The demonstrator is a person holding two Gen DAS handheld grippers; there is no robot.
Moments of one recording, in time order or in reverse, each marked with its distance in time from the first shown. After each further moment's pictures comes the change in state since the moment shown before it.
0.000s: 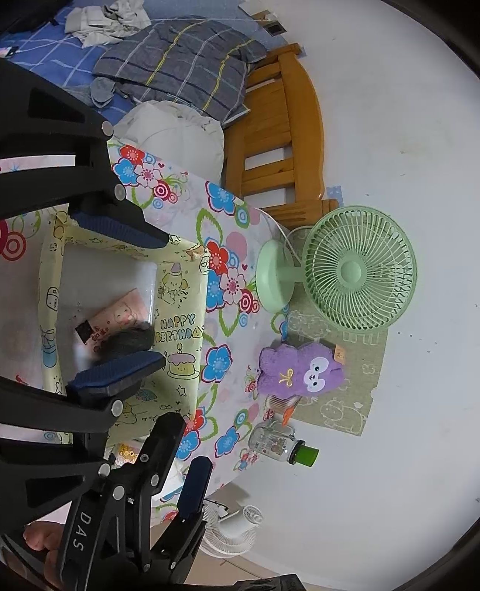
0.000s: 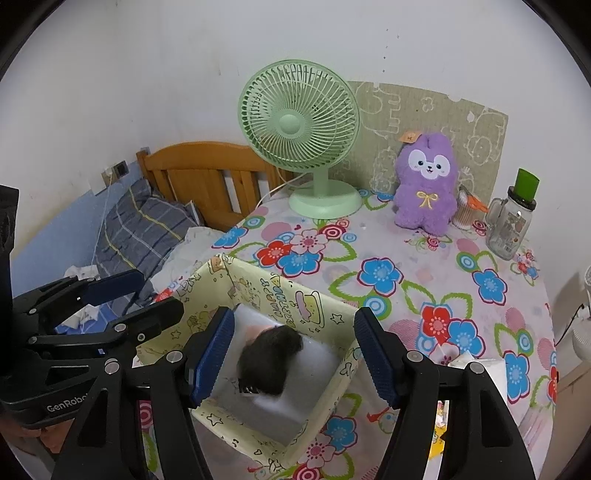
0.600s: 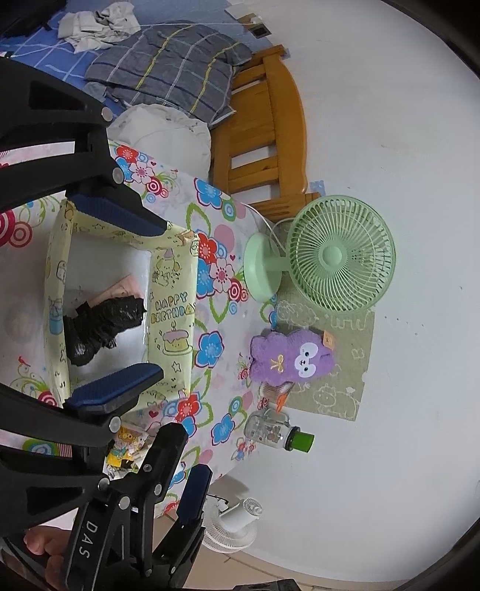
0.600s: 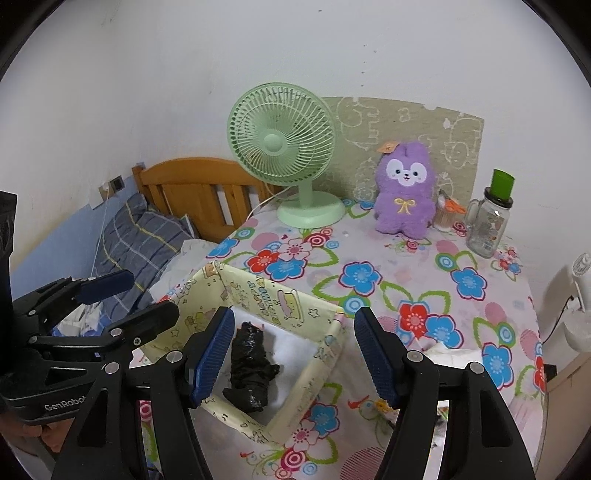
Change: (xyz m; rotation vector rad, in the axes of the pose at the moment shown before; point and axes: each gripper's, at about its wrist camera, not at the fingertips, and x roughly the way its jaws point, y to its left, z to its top) left arm -0.023 -0.029 0.002 0.035 -0.038 0.007; right arm -0.036 -0.020 -0.010 0.033 -0.048 -0.024
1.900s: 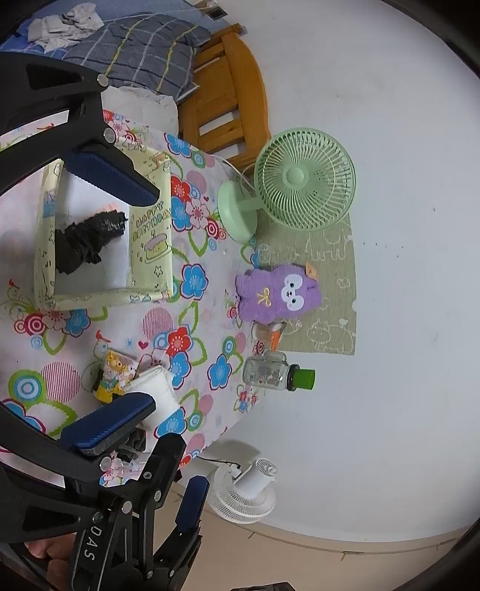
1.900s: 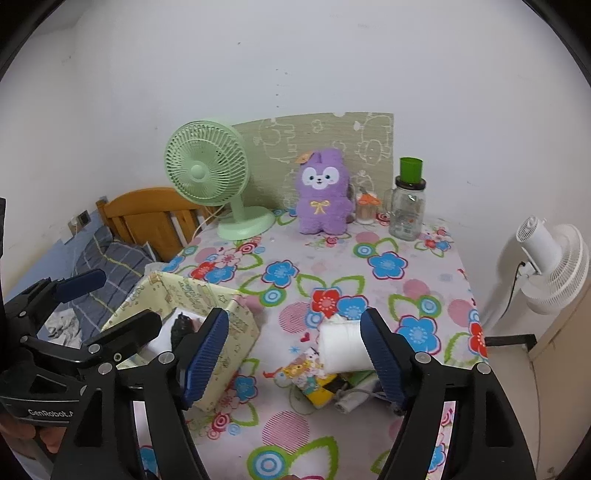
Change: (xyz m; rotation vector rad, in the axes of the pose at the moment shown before) left arm -0.018 -0.106 0.008 0.126 -0.043 -0.065; right arm -0.079 -0.090 -0.035 0.127 -0.069 -0.127
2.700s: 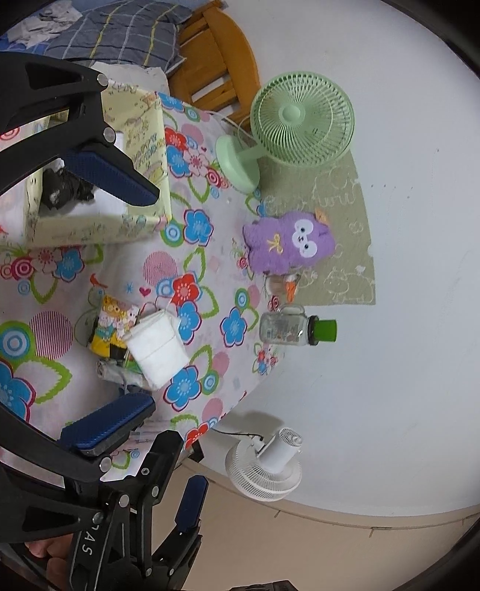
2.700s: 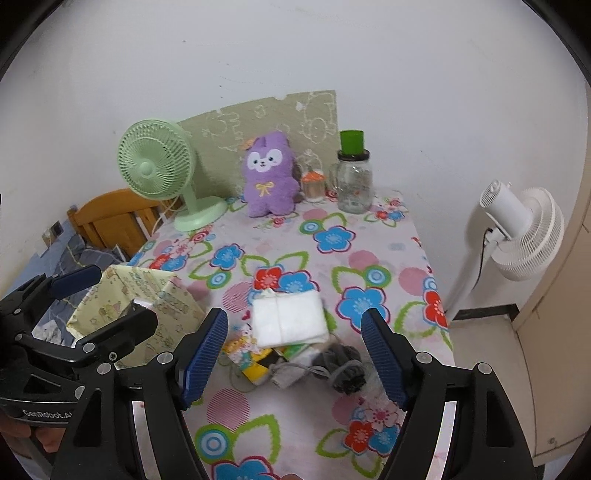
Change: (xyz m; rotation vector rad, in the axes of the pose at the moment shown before) left arm 0.035 -0.066 0.001 0.078 0.060 -0.087; right arm -0.005 -0.067 -0.026 0.090 0.046 -0.095
